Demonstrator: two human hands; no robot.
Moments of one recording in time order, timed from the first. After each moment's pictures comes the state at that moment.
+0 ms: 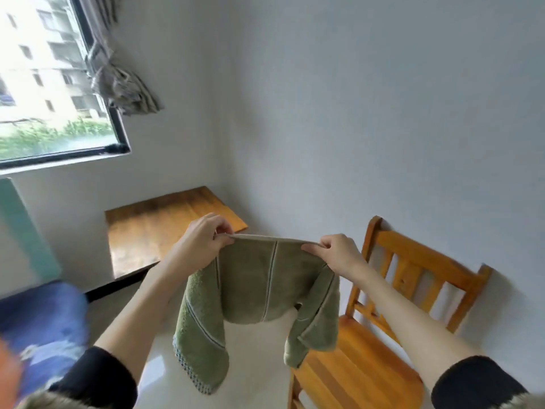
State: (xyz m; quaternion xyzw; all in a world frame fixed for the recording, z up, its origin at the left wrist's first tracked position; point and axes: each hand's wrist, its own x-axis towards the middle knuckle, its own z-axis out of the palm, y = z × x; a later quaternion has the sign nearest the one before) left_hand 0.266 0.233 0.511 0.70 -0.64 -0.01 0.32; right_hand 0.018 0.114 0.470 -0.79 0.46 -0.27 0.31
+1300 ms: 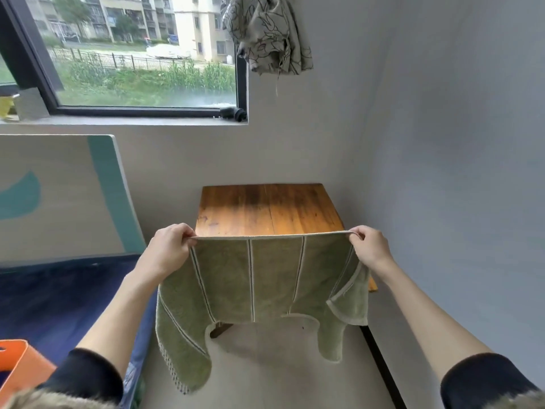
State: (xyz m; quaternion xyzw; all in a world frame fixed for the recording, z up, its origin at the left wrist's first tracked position) left_hand 0.795 0.058 0.404 0.91 -0.29 0.00 0.29; right_hand 0.577 -0.247 0.394 -0.82 0.41 -0.22 0.34
